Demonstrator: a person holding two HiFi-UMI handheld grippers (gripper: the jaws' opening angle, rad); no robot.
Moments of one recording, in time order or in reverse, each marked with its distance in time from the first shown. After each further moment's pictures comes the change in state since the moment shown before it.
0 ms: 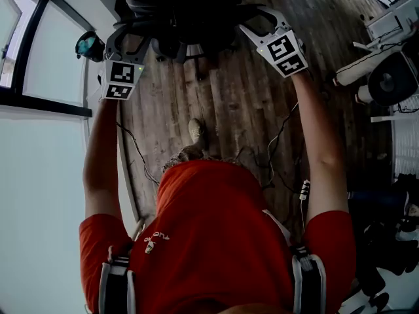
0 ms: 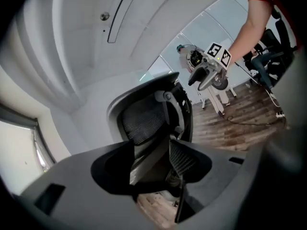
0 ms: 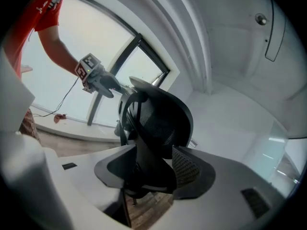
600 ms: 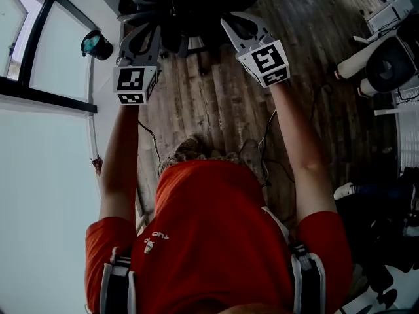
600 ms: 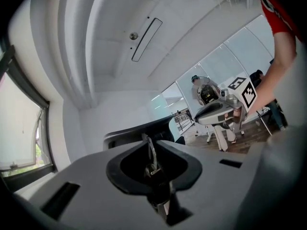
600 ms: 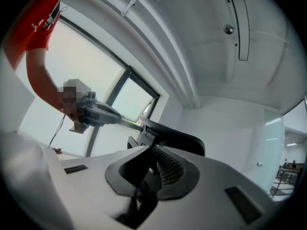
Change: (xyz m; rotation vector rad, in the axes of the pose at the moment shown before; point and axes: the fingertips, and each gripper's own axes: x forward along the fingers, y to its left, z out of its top) left arm -0.069 -0.046 0.081 -0.288 -0.252 0.057; right arm -0.060 0.067 0.084 0.191 -0.325 -0.071
